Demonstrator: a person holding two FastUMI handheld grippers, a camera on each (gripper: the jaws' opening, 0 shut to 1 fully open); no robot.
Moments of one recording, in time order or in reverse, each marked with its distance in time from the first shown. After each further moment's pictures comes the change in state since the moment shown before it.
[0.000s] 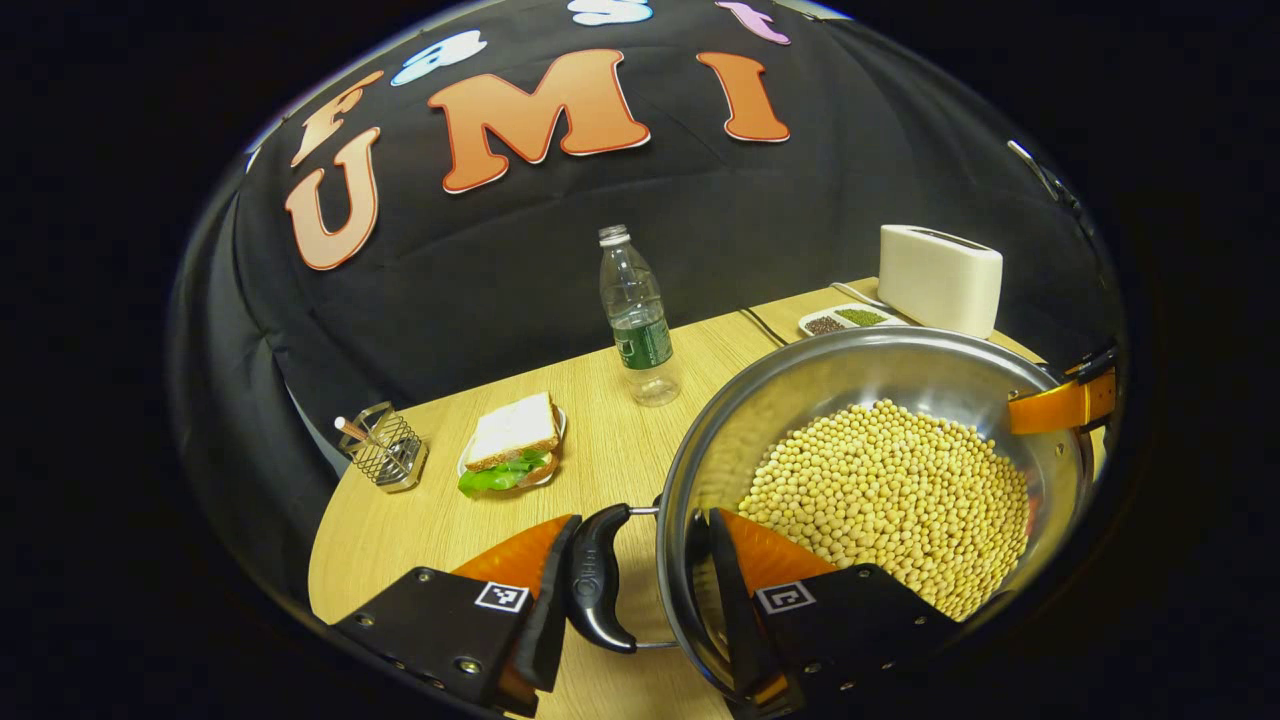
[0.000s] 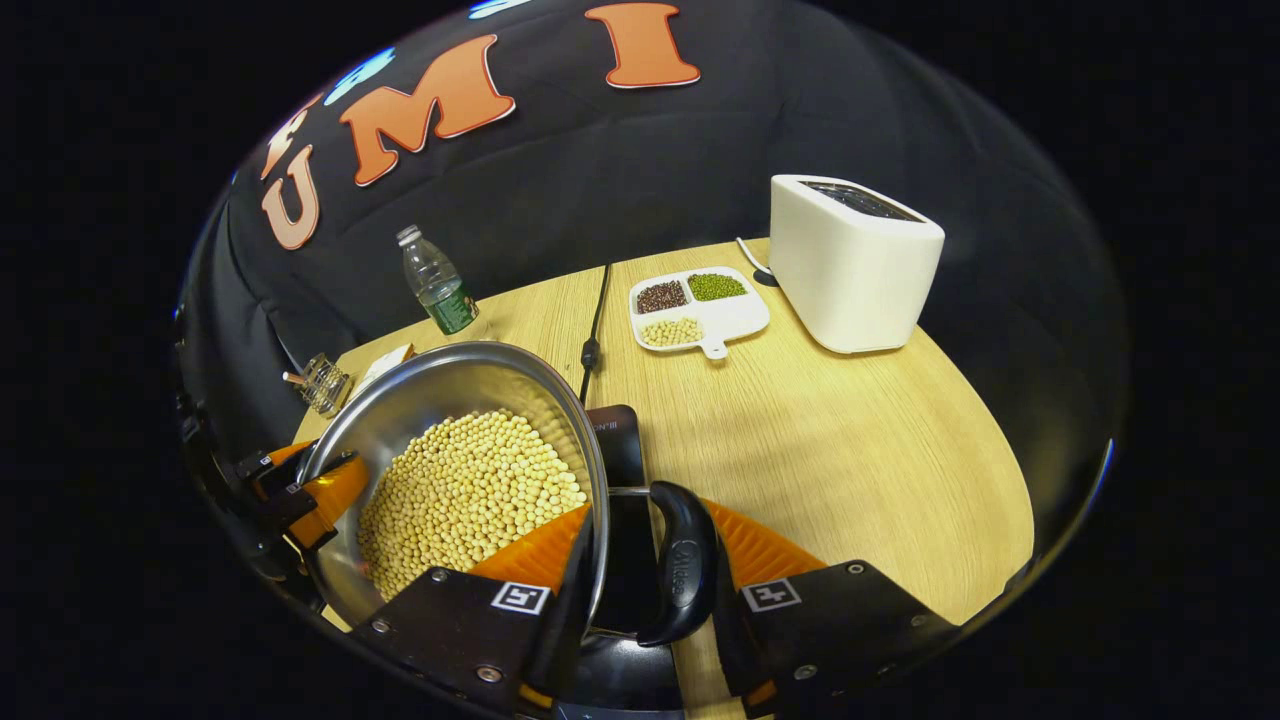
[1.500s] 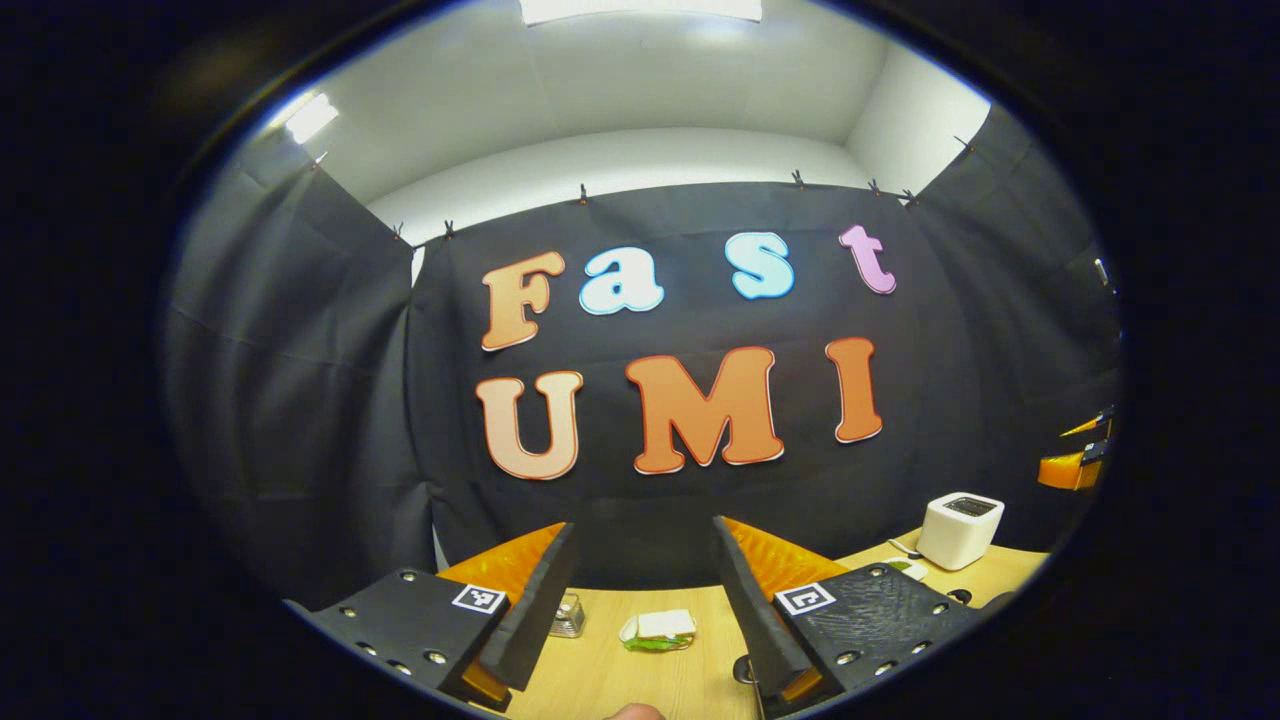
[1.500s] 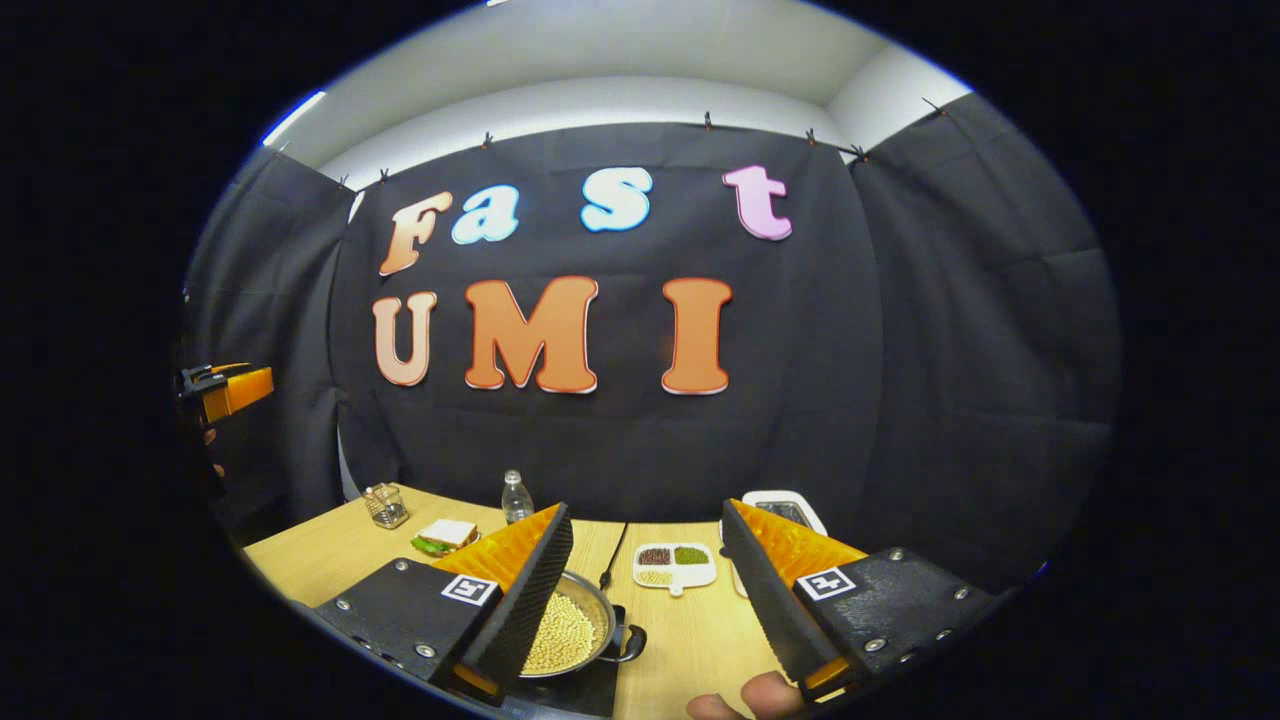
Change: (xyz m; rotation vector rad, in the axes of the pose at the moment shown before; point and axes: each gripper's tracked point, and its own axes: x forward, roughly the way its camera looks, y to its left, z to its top) left arm -0.326 0.170 0.224 -0.188 -0.711 0.325; right arm -0.268 0.004 0.171 -0.236 -0.795 0.020
